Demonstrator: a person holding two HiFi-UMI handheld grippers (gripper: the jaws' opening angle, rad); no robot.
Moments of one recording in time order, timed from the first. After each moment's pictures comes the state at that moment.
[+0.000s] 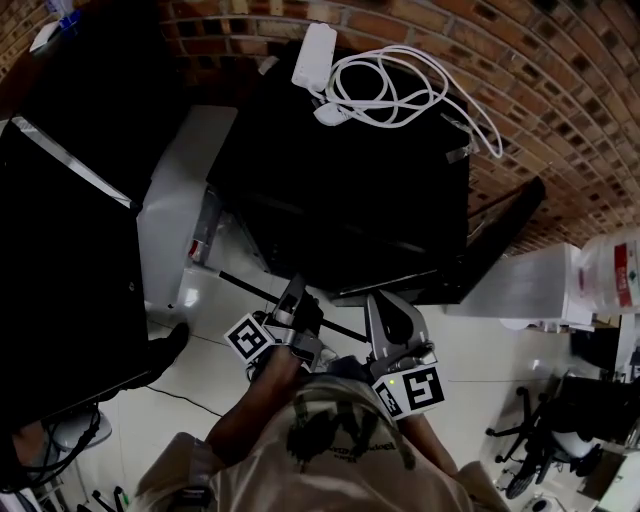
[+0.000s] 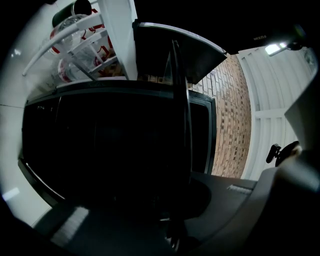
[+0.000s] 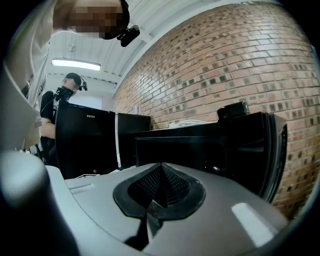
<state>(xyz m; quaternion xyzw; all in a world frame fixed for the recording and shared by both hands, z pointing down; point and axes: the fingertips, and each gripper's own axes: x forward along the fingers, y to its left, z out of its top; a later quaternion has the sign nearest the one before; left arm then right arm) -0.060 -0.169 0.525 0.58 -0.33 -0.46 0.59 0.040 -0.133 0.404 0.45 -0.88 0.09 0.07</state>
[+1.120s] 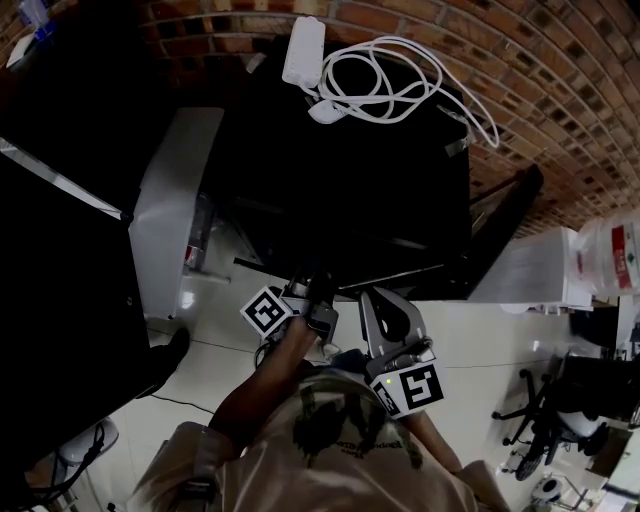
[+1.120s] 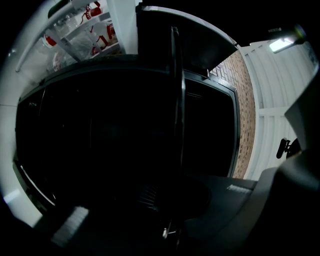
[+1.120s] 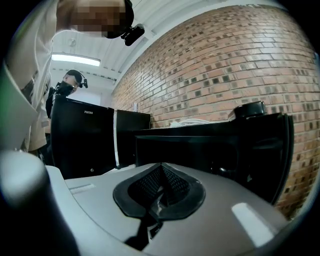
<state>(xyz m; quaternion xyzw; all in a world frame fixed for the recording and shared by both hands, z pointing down) -0.040 -0.227 0.544 0.58 -0.32 -0.45 0.60 0.021 -0.139 0.405 0.47 -0.88 0.08 0.09</state>
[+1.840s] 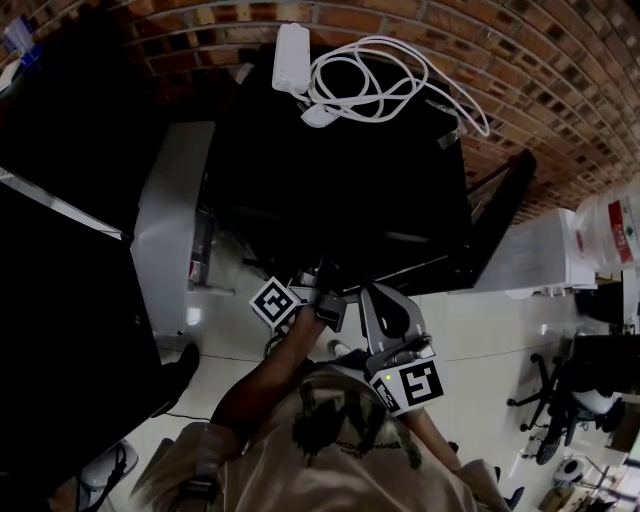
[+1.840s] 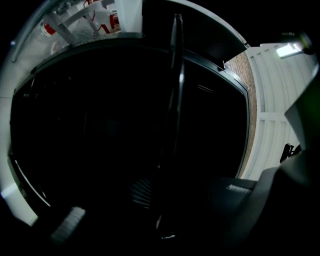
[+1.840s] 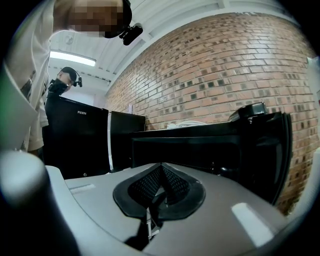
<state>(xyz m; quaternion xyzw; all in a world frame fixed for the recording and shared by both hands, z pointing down) -0.031 -0.251 0.539 0.58 -0.28 -0.45 0.61 0.009 -0.141 0.405 0.50 -0.86 0.08 0.07</state>
